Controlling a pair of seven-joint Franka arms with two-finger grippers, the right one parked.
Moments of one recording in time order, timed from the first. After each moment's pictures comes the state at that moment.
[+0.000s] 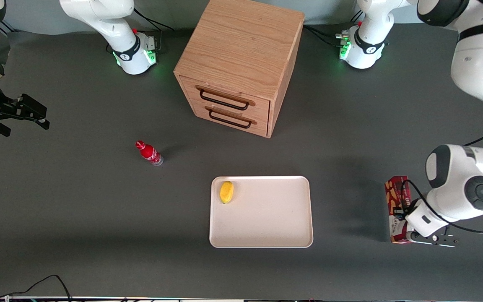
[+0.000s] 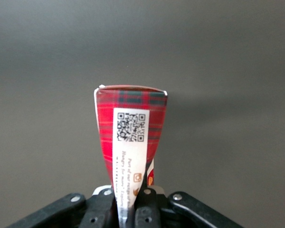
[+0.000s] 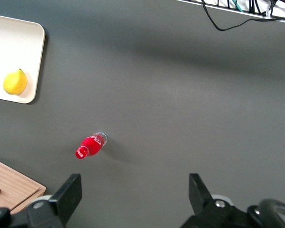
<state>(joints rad) 0.21 0.68 -0.34 -1.35 0.29 2.03 -0.06</state>
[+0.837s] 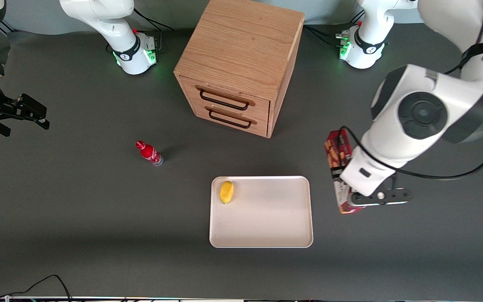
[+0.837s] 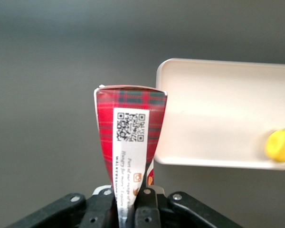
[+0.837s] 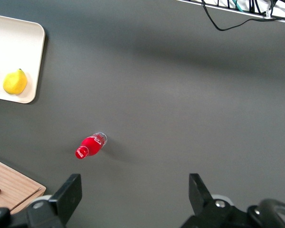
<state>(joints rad) -0.09 0.55 -0.44 -1.20 0.24 1.77 -0.57</state>
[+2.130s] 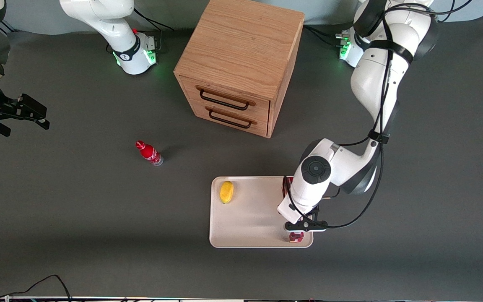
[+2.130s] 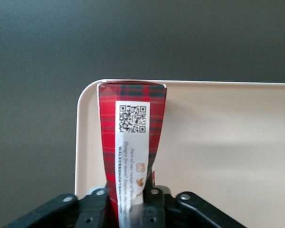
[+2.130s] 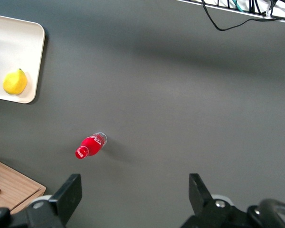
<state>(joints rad) -0.30 0.93 -0.25 -1.18 0.34 2.28 -0.67</state>
